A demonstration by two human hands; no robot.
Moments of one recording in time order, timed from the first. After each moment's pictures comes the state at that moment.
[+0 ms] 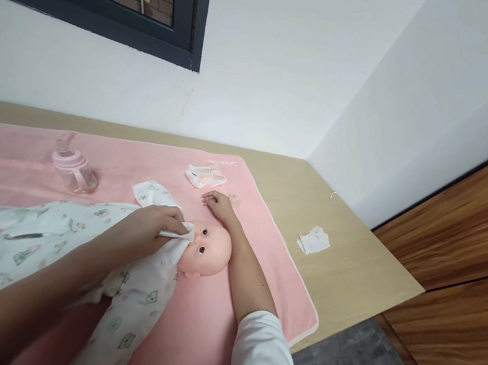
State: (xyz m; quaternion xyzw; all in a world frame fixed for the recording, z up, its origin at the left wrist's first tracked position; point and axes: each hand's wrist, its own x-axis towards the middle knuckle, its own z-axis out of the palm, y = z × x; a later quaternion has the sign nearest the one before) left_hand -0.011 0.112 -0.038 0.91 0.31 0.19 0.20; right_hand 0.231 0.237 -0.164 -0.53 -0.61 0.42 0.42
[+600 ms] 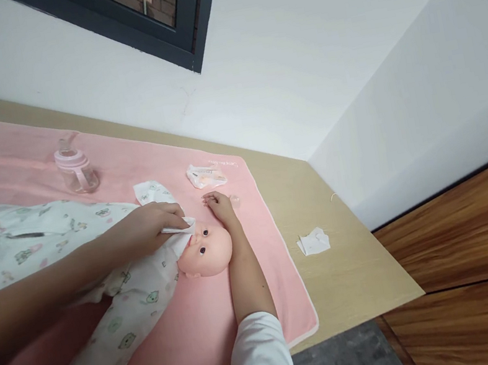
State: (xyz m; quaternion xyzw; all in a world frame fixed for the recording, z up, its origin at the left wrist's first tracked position) left_hand -0.009 0.117 -0.040 0.92 0.33 0.17 0.14; right_hand 0.231 0.238 -0.166 -0.52 -0.60 0.43 0.42
